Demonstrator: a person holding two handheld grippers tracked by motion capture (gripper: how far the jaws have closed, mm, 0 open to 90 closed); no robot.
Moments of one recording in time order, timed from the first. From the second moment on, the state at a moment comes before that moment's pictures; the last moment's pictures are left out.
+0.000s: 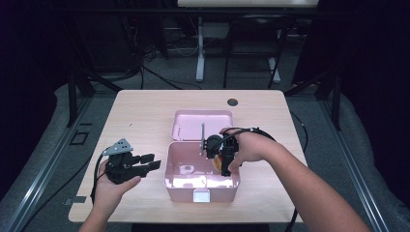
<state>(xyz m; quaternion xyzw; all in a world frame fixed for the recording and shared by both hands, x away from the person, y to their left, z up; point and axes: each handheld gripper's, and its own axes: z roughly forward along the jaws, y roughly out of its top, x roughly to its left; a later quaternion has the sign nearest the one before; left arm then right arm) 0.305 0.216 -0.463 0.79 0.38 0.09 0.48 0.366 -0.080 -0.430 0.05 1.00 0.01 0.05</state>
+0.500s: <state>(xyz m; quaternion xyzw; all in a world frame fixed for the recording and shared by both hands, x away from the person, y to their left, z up) 0.305 0.217 -0.463 0.79 0.38 0.09 0.48 0.368 -0.077 -0.443 0.05 1.00 0.00 0.04</state>
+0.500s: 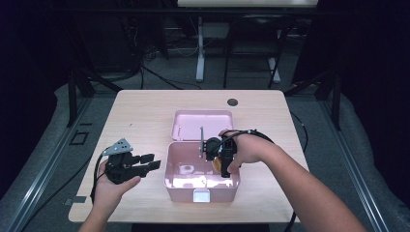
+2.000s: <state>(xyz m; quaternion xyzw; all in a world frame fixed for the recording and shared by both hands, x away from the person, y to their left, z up) 0.308 0.217 -0.467 0.79 0.38 0.09 0.47 0.372 -0.075 -0.491 0.06 1.00 -0.02 0.03</state>
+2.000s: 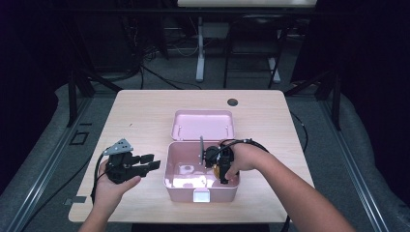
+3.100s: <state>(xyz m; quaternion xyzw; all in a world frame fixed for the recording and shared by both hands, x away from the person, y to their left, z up) 0.308 0.218 -0.467 0.79 0.38 0.09 0.47 0.368 -0.072 -0.504 0.04 1.00 -0.02 0.04</state>
